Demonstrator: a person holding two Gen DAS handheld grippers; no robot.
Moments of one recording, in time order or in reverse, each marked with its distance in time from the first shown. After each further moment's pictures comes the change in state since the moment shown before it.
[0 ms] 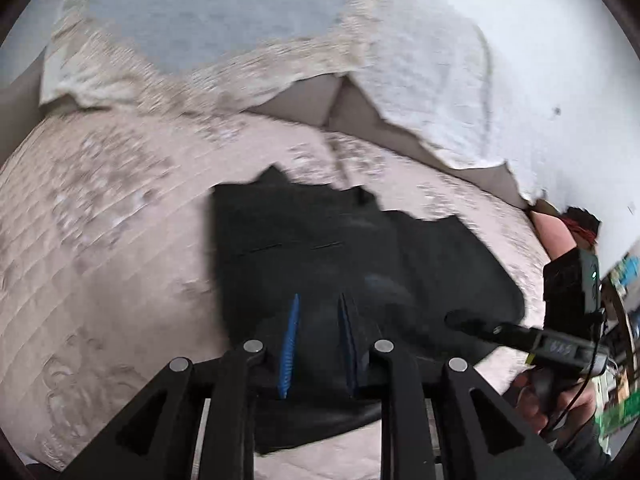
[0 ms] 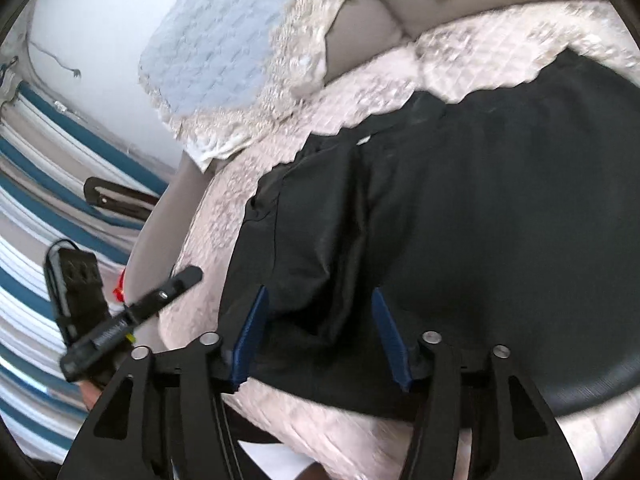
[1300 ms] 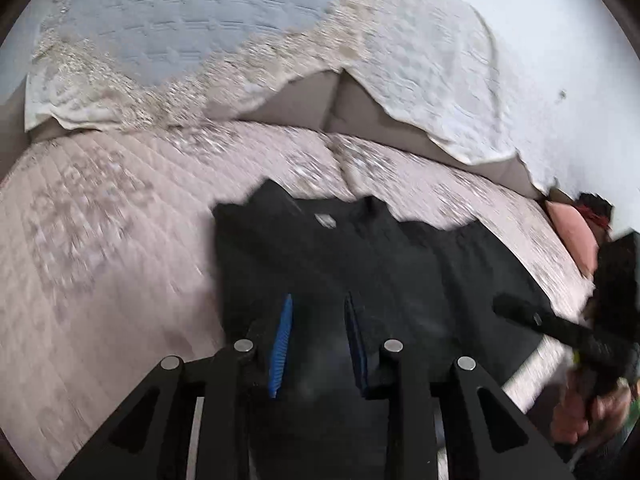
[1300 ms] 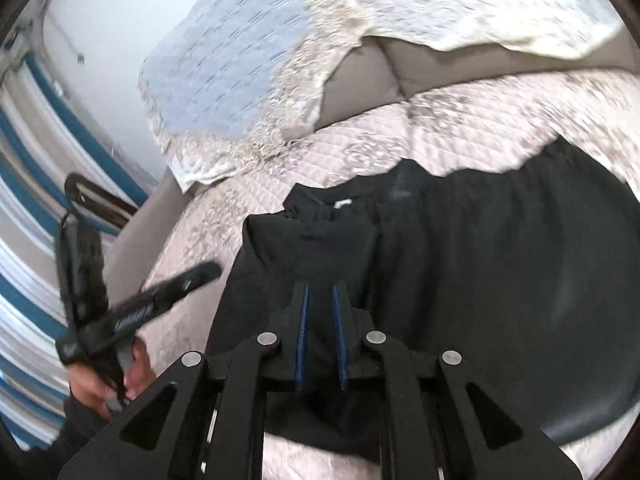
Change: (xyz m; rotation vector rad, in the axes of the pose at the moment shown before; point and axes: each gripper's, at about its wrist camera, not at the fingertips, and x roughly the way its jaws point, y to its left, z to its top) left arm 0.049 -0.016 0.033 0.062 -0.013 0.049; right arm -0.025 0.025 0.018 -0.151 -0.149 -0.145
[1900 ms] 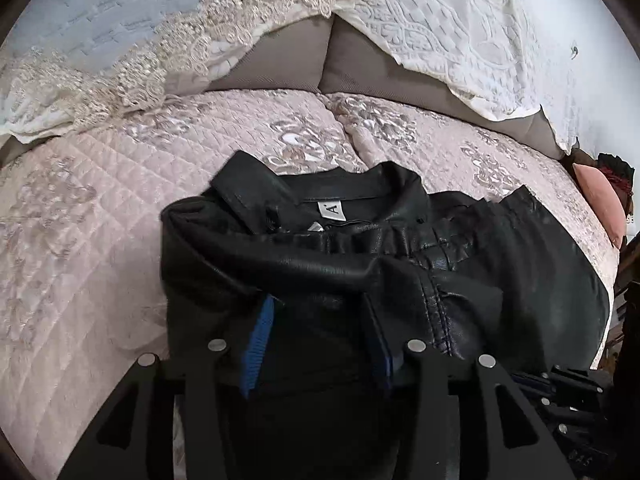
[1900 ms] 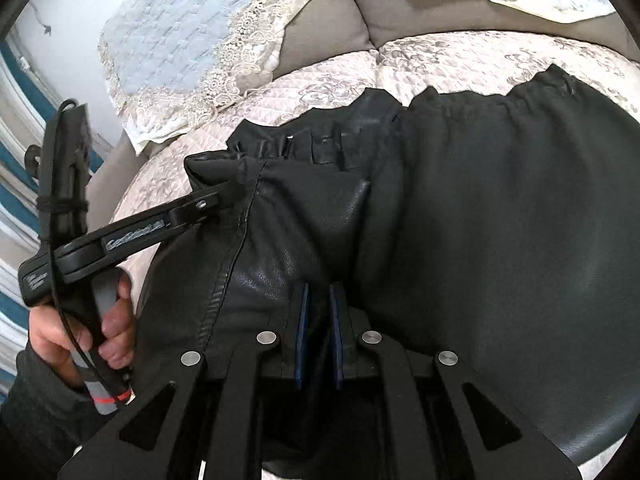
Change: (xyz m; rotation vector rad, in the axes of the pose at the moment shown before) left arm 0.085 -0.019 0.006 0.099 0.105 0.063; right arm 0.036 -0.032 -0.037 0.018 0.110 -0.124
